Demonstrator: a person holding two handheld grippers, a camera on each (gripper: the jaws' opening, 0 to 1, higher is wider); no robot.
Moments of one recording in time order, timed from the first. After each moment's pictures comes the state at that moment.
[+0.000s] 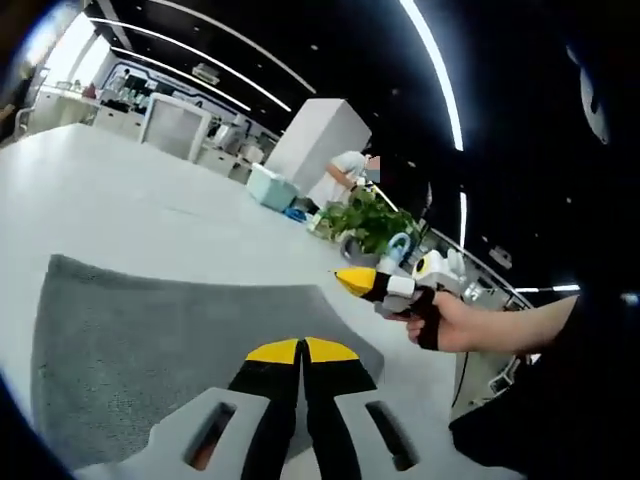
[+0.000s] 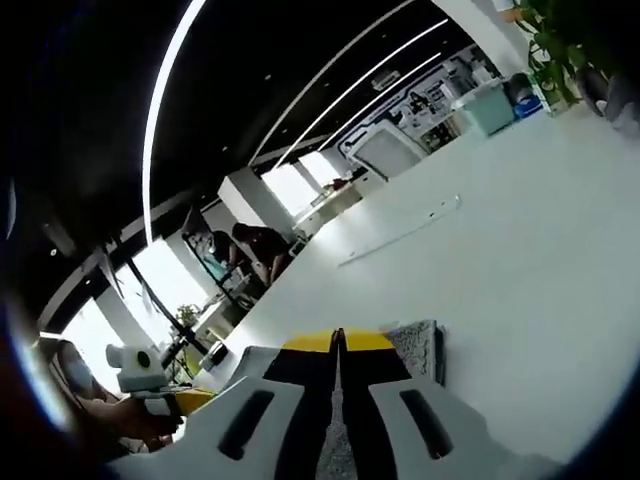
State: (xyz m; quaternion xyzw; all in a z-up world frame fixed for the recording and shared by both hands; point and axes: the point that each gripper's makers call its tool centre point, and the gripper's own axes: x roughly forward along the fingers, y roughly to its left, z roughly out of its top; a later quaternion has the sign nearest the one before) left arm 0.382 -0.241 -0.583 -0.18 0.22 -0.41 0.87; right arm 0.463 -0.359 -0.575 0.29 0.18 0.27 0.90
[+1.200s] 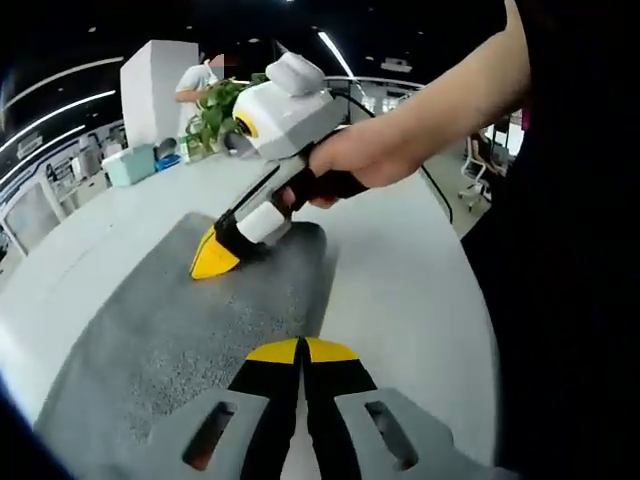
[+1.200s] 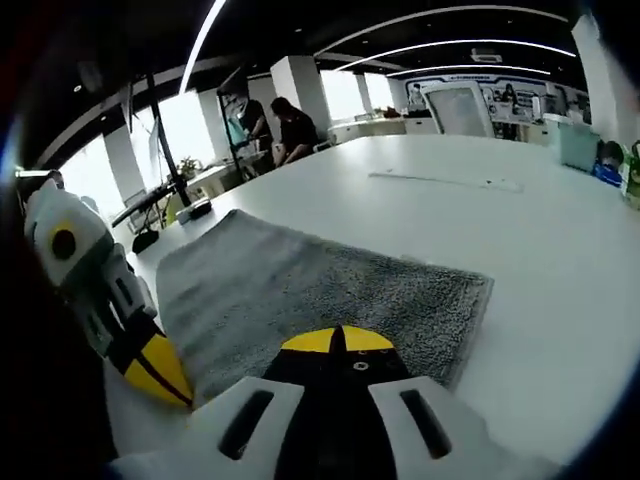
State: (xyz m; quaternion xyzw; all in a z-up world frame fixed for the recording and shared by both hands) left arm 0.326 -0.301 -0.649 0.22 0.23 -0.58 0.75; right arm 0.436 -0.324 -0.650 -0.02 0.28 0.38 0.88
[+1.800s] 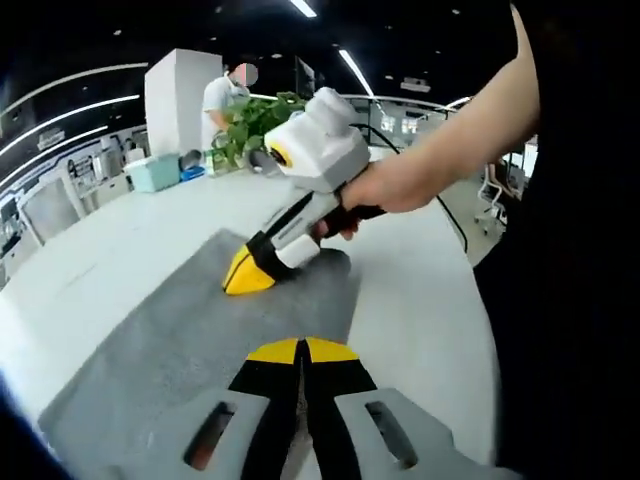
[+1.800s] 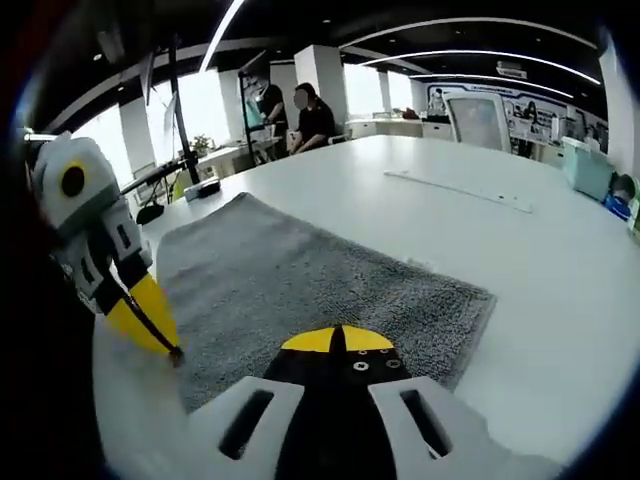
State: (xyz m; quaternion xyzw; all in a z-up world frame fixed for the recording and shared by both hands) left arm 0.356 -0.289 -0.629 0.17 0.21 -0.53 0.80; right arm 0.436 -0.322 -0.652 -0.06 0.27 0.40 0.87
